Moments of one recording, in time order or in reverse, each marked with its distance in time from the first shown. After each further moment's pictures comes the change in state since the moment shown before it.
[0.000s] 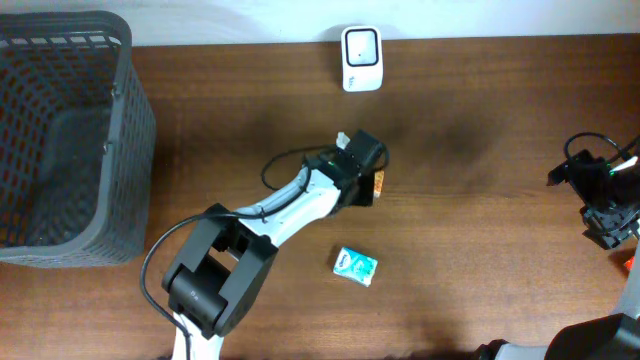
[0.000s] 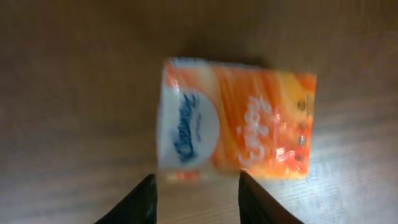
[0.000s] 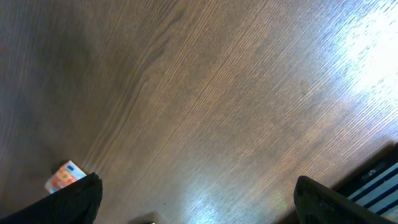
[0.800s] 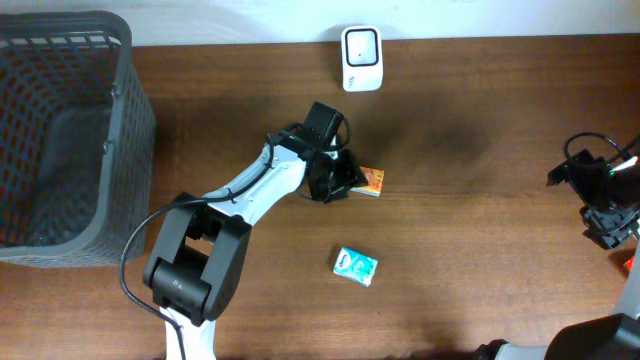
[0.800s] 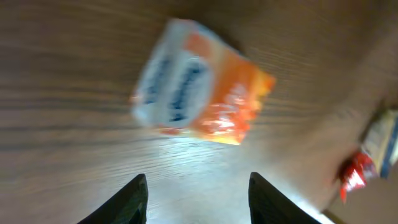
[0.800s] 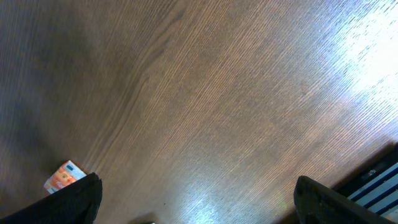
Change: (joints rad) left arm 0.176 0.000 0.043 -0.093 0.520 -0.338; right arm 0.000 0.000 0.000 0.000 0.000 0.000
